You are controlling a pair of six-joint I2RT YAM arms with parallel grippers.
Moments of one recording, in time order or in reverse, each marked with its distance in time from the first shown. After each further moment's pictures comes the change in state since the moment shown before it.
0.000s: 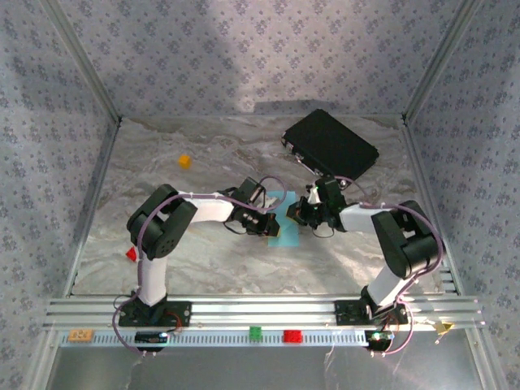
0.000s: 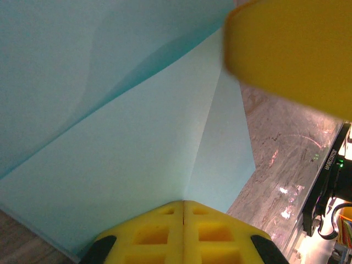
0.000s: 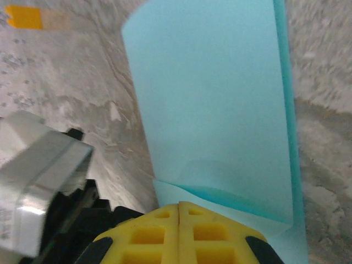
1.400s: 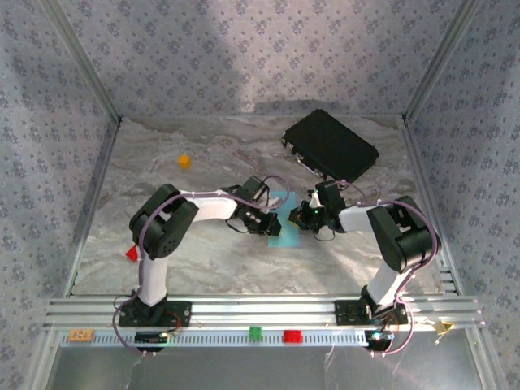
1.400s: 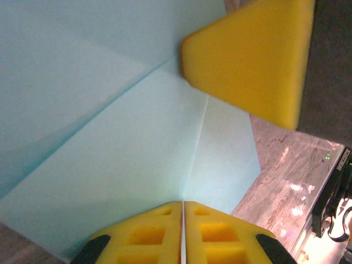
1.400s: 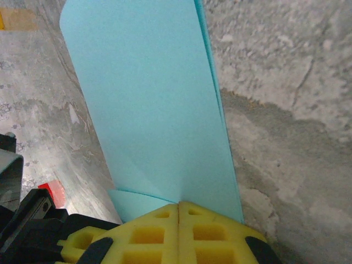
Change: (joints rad) left arm -0.015 0.009 0.056 -0.092 -0.035 0.033; right arm -0.019 0.042 -0.024 0.015 0.010 -0.005
